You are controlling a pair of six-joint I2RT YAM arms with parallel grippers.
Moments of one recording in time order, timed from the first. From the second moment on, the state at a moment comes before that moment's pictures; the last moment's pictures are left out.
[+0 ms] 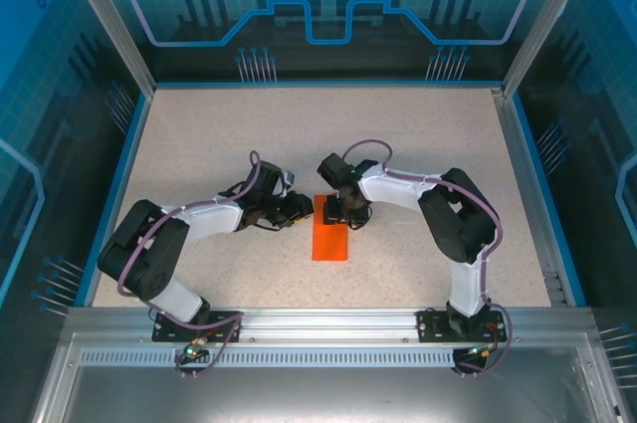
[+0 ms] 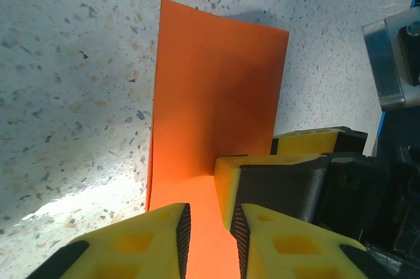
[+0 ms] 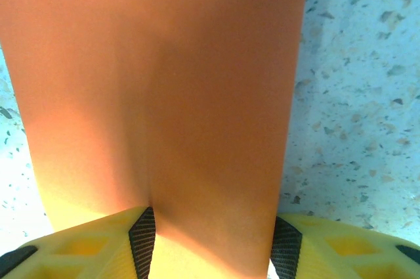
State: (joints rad) left arm -0.47 1.58 0.70 0.01 0.50 -0.93; right arm 0.73 1.95 1.26 -0.73 -0.07 0.76
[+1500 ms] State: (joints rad) left arm -0.51 1.76 0.80 -0.09 0.52 -0.92; right arm 0.73 1.92 1.25 -0.72 -0.07 0.76
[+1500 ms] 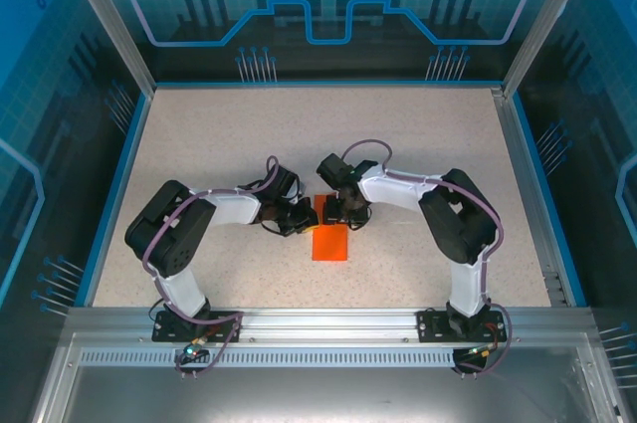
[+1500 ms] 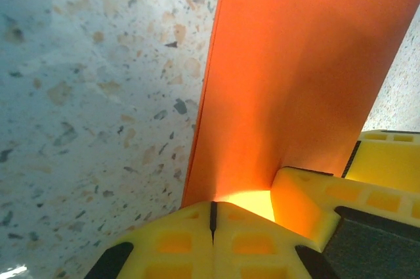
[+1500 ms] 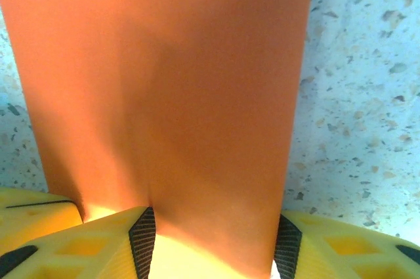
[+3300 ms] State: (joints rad) left arm -0.51 1.81 0.85 -0.15 0.54 -0.92; right arm 0.56 1.70 0.79 -0.22 -0.42 0.62
